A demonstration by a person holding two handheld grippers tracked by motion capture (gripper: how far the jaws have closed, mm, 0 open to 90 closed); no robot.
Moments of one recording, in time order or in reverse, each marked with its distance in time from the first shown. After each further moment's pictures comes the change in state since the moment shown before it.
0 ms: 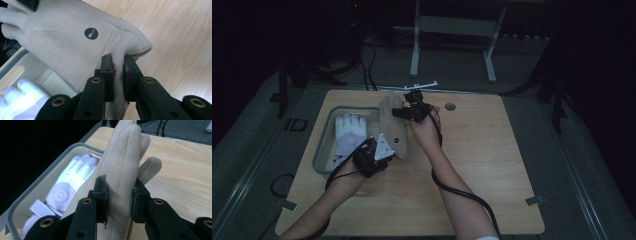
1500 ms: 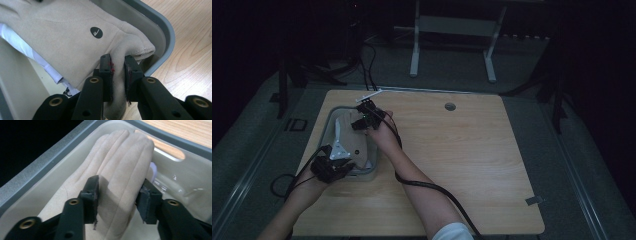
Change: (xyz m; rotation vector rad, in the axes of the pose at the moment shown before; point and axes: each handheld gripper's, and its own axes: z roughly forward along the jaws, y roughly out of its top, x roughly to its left) left arm 0.050 -0.095 -0.013 0.154 -0.022 -0.207; right arm 0.067 -0.002 0.123 0.174 0.059 -0.138
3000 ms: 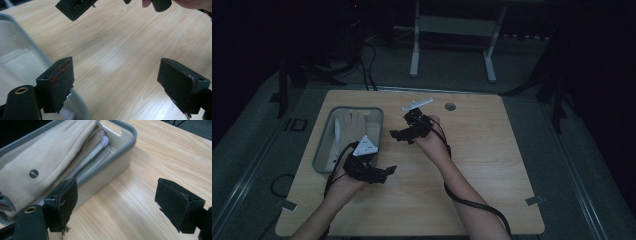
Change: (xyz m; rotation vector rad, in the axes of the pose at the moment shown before) left arm -0.057 0.058 0.015 -0.250 -0.199 -0.089; right arm -0.060 -0.075 -0.115 -0.096 -0.058 -0.122
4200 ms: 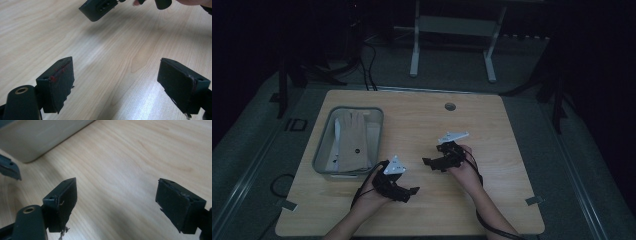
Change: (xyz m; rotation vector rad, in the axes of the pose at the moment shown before) left arm -0.044 -0.034 0.074 0.060 -0.170 0.059; right arm -0.042 -0.131 -0.033 0.009 -0.001 0.038
